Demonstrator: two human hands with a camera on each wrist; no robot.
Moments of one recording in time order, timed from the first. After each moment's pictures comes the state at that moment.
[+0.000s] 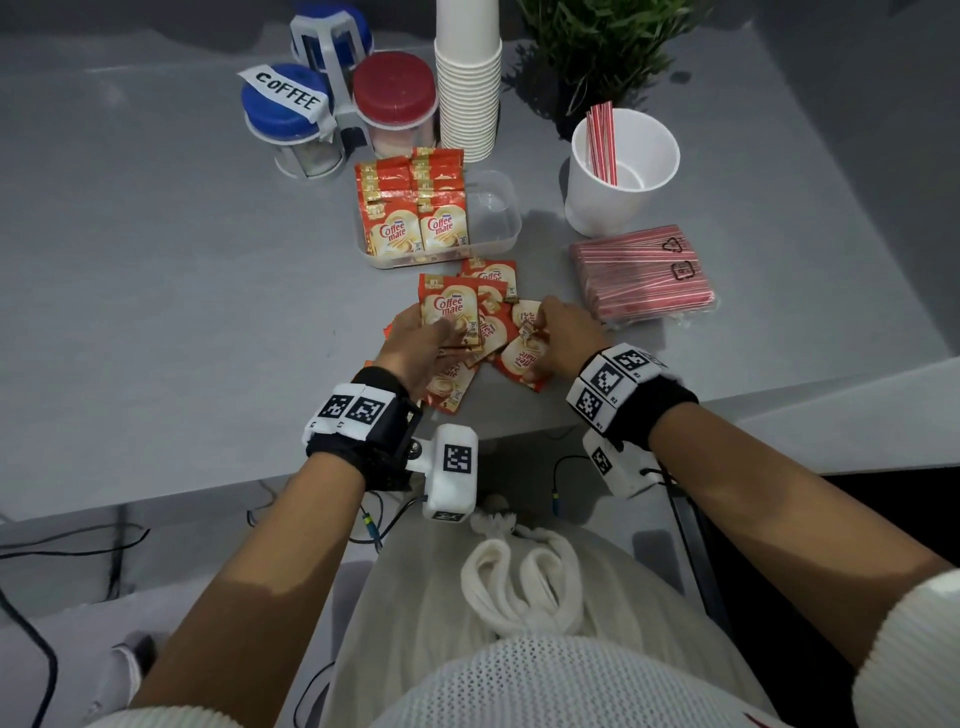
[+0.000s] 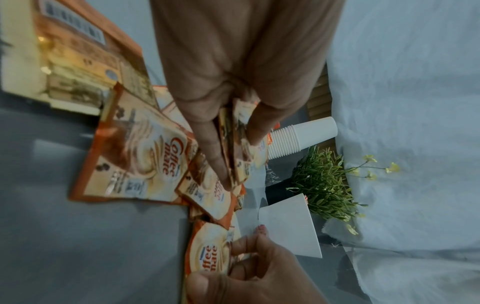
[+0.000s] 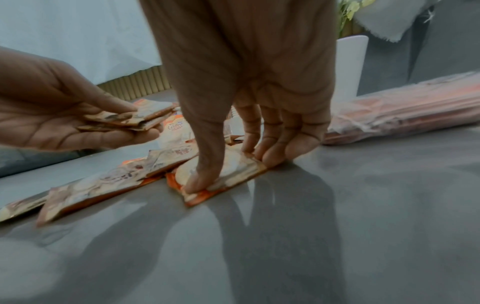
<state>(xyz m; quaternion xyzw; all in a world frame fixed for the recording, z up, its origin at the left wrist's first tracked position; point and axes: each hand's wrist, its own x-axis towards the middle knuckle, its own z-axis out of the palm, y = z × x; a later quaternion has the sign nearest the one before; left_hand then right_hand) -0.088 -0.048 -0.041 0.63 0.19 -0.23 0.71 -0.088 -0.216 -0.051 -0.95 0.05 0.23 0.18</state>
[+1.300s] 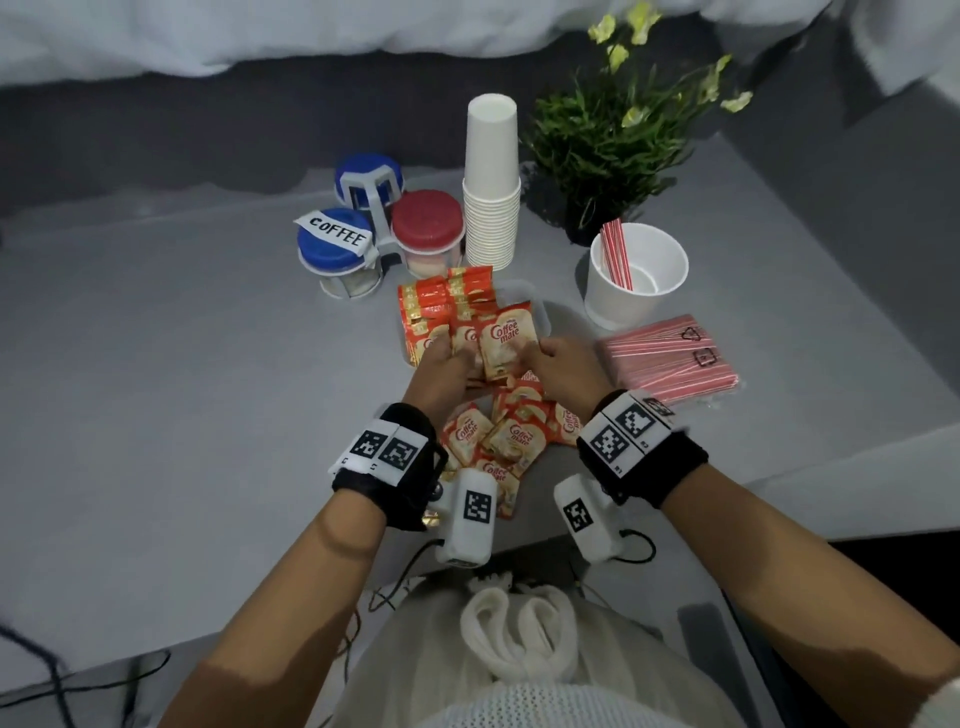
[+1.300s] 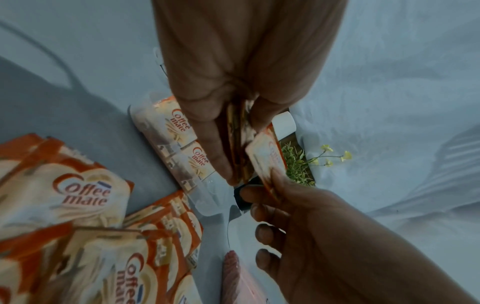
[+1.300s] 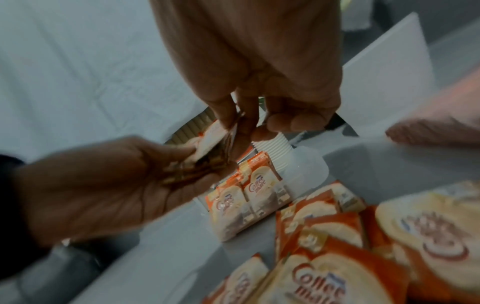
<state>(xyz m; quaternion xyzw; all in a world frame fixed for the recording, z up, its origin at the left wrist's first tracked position) -0.025 -0.026 -0.005 0.68 0.05 -0.21 0.70 -0.046 -0.162 0.007 -0.86 0.13 0.11 0.48</state>
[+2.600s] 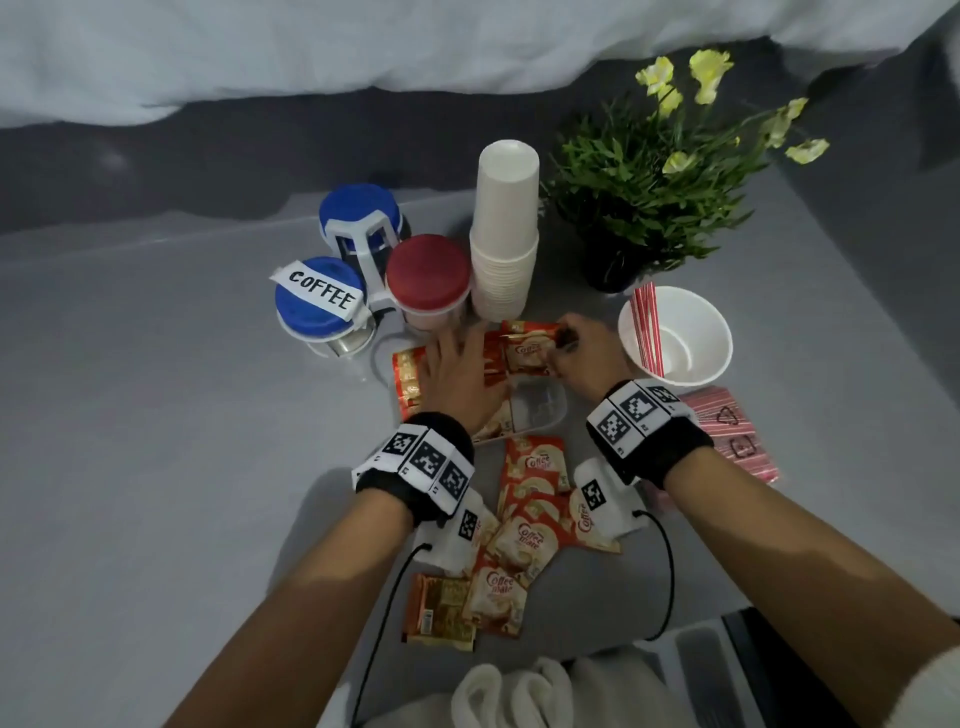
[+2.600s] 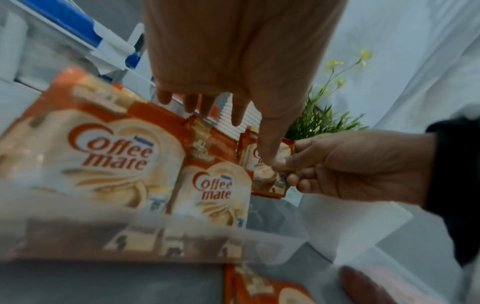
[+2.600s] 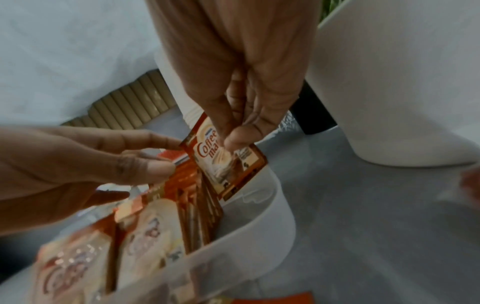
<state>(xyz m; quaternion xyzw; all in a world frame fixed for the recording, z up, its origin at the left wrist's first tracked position) 0.080 -0.051 -0.021 0.95 -0.08 -0.15 0.26 0.082 -0.206 -0.019 -0.92 0.13 0.06 0.36</state>
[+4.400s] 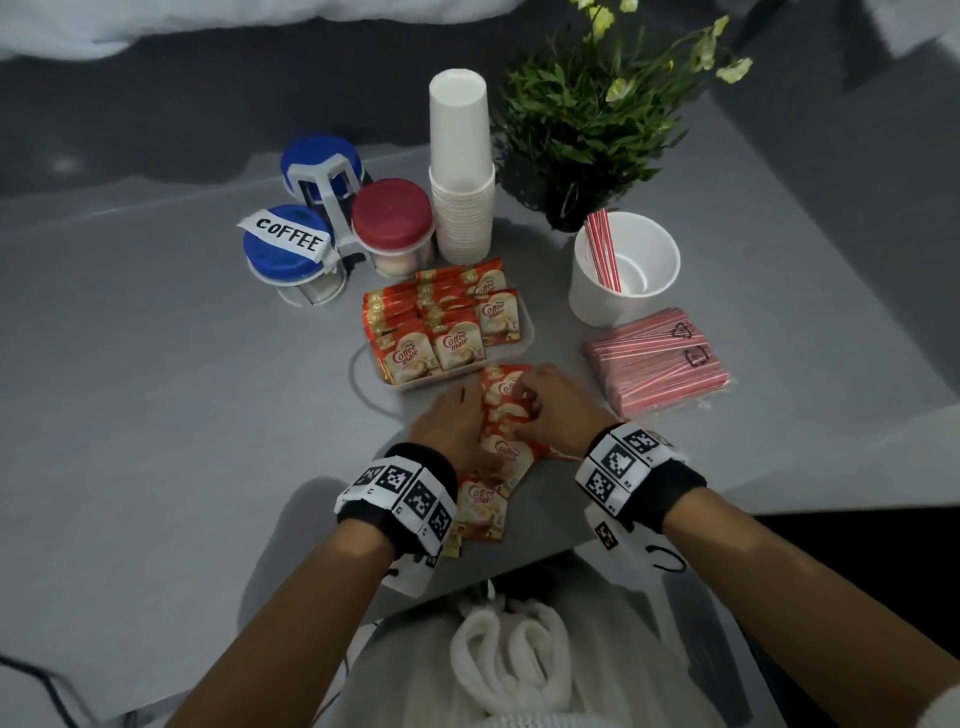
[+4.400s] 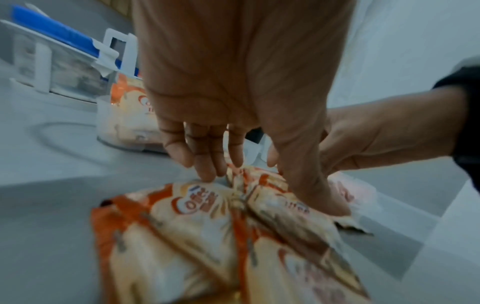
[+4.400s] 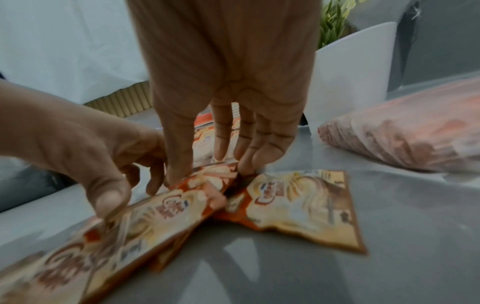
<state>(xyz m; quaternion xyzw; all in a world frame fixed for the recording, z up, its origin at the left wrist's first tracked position) -0.017 -0.038 -0.046 0.91 -0.19 -0.33 0.17 -0.040 -0.190 -0.044 -0.94 0.03 0.21 0.28</state>
